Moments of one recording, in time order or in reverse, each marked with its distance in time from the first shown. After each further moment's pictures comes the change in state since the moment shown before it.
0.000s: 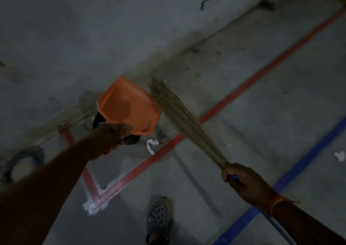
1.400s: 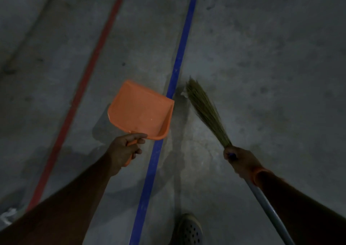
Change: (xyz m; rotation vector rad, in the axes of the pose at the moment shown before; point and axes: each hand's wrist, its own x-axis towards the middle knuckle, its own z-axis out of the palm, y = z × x) left_hand -0.020 0.133 0.716 0.201 -0.557 0.174; right_hand -0.378 0.456 -0.118 0.417 0.437 0.988
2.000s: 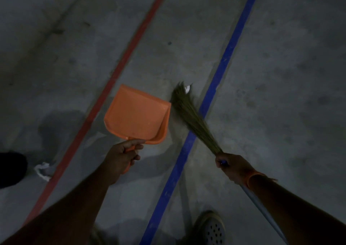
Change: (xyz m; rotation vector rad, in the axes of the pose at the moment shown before) left_hand -0.043 -0.128 -0.129 -0.177 0.187 -0.080; right_hand 0.015 -0.107 0.137 -0.271 -0.326 -0.163
